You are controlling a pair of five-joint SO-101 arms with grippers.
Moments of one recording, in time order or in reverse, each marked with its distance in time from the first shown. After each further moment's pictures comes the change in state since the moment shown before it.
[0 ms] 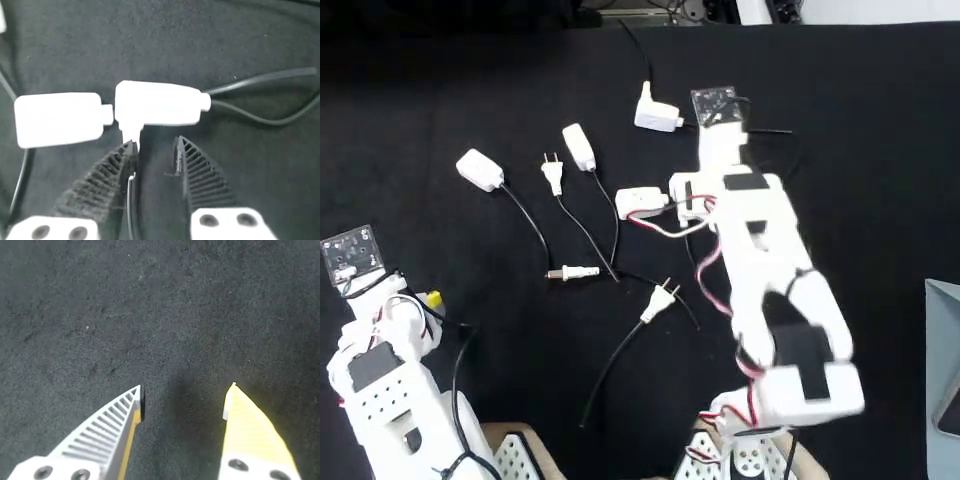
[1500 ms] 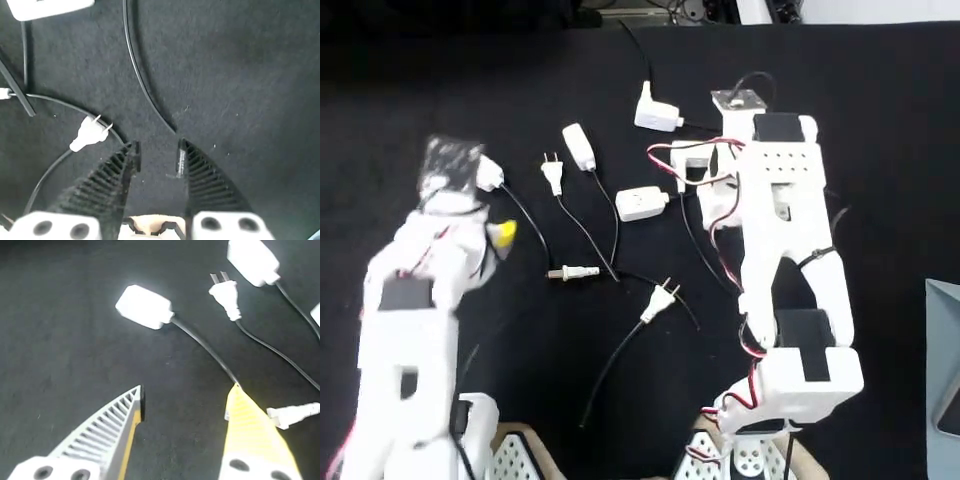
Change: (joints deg) left arm 31.0 20.0 -28.3 0.0 -6.3; right arm 3.6 0.8 -25.6 52.3 0.2
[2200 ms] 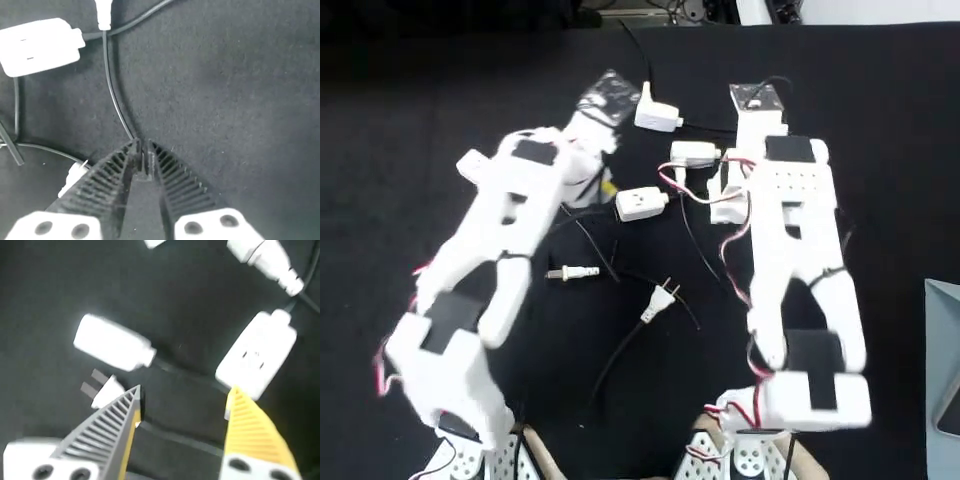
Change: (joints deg) left arm 20.4 63.1 -52.6 0.0 -9.8; right arm 2.8 -9.6 15.4 -20.1 0.0
